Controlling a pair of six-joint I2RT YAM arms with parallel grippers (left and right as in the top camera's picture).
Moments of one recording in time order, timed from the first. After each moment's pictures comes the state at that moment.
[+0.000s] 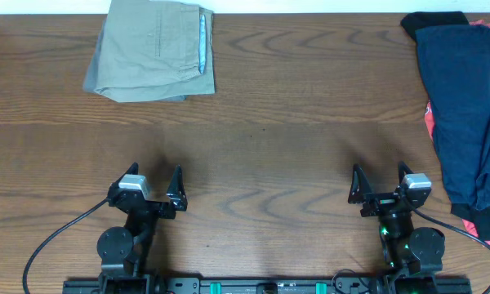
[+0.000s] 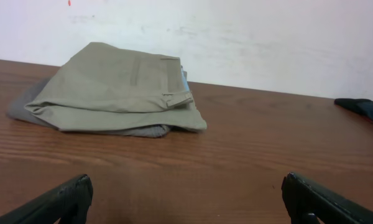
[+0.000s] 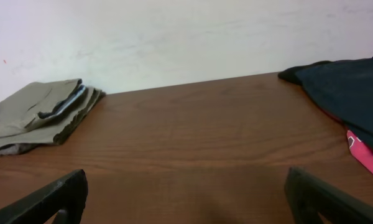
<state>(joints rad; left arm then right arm) 0.00 0.01 0.03 -0.11 0.18 -0.19 0.06 0.01 0.01 -0.06 -0.07 0.22</state>
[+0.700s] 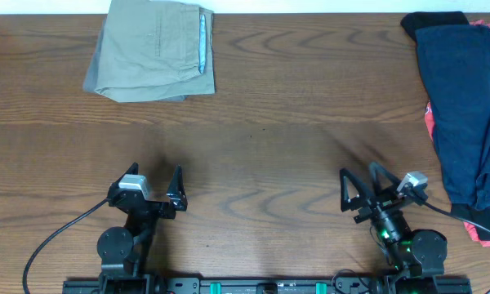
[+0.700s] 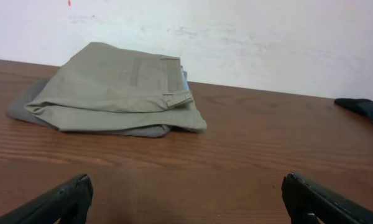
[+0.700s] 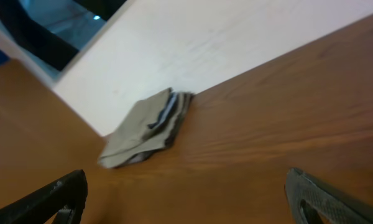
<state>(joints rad) 0.00 0.01 0.03 -0.11 0.18 -0.19 0.06 0.01 0.01 0.01 -0.36 0.68</state>
